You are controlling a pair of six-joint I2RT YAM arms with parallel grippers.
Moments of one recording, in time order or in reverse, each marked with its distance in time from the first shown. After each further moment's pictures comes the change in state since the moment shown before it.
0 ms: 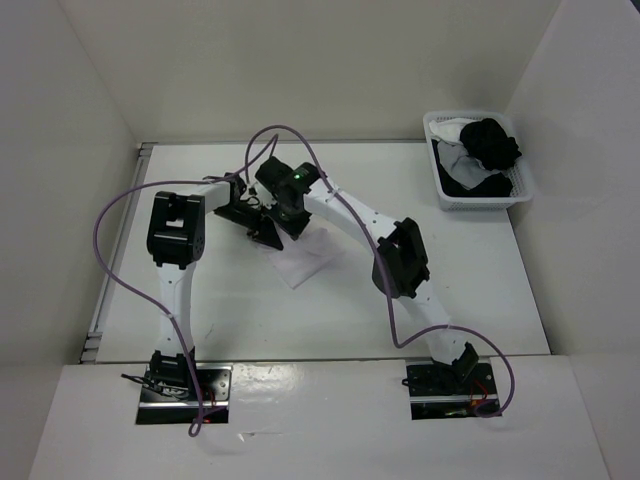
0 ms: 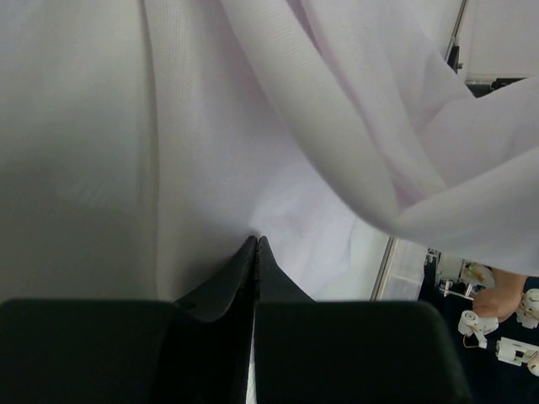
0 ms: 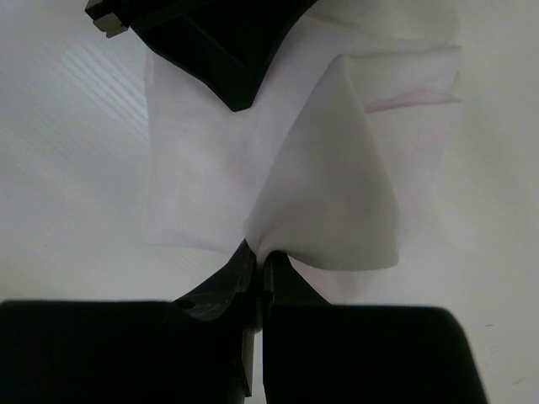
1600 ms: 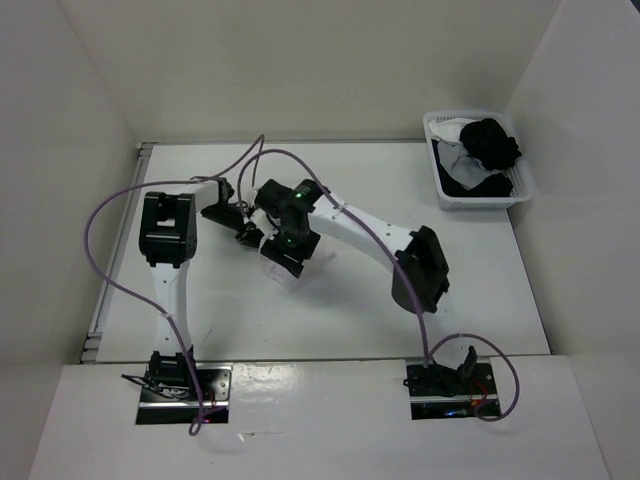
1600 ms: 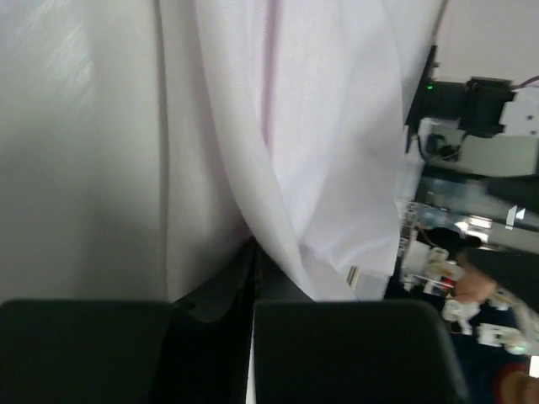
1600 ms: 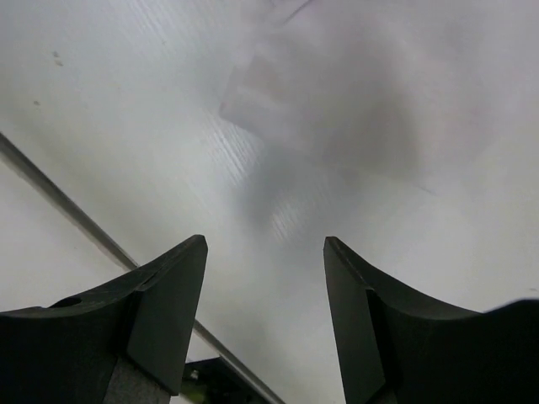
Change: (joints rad) left arm 0.062 0.030 -0.008 -0.132 0.040 0.048; right arm 0.101 -0.140 -0.240 -0.067 -0.110 -0.083
